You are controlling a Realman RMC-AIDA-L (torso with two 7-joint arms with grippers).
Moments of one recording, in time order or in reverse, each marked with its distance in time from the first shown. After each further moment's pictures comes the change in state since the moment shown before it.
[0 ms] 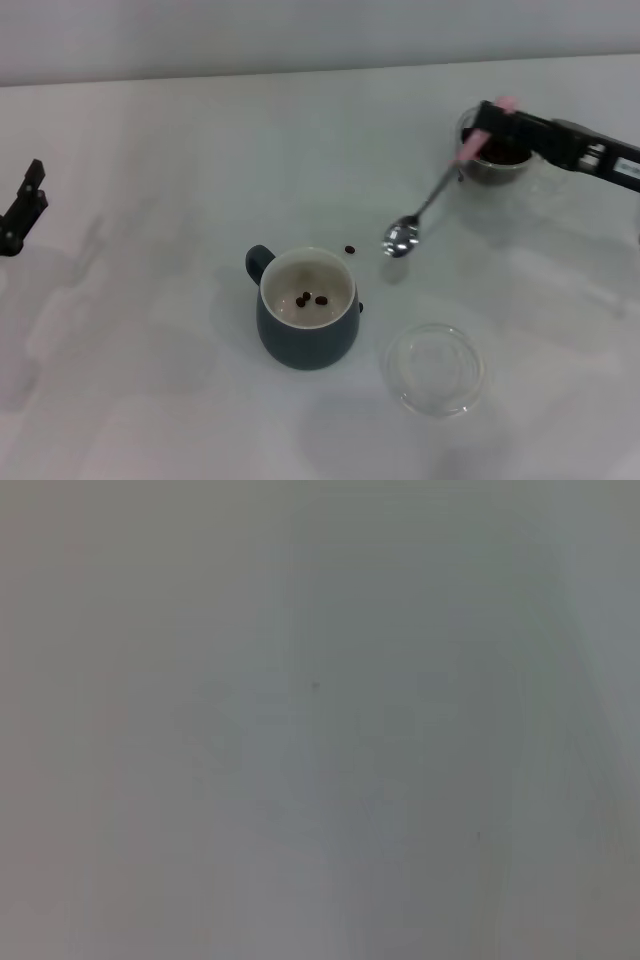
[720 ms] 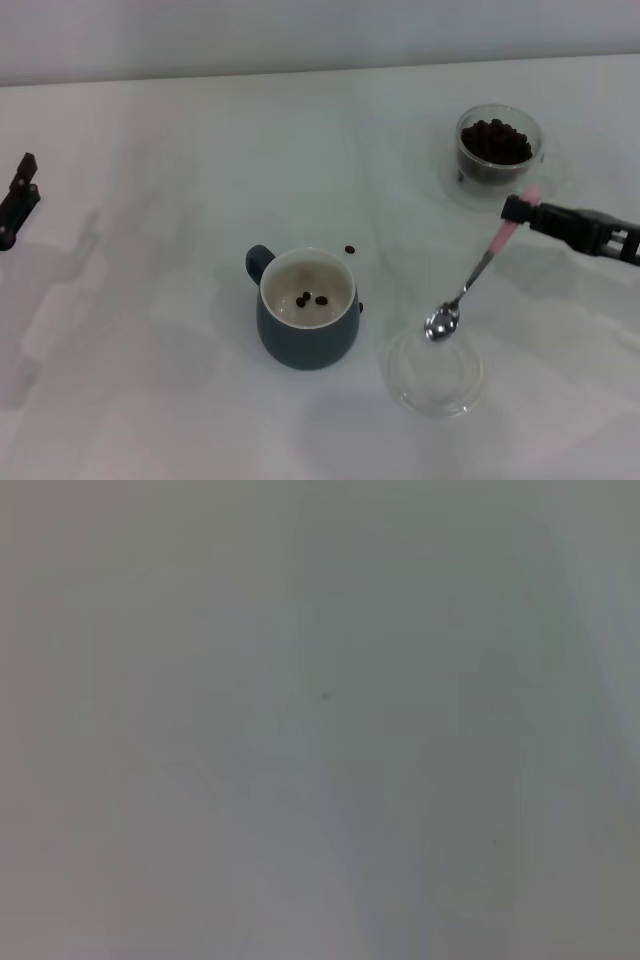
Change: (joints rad) left arm -0.001 0.002 -0.002 0.008 -0.014 -0.001 0.024; right arm -0.098 -0.023 0.004 0.044 -0.119 -0.045 0.000
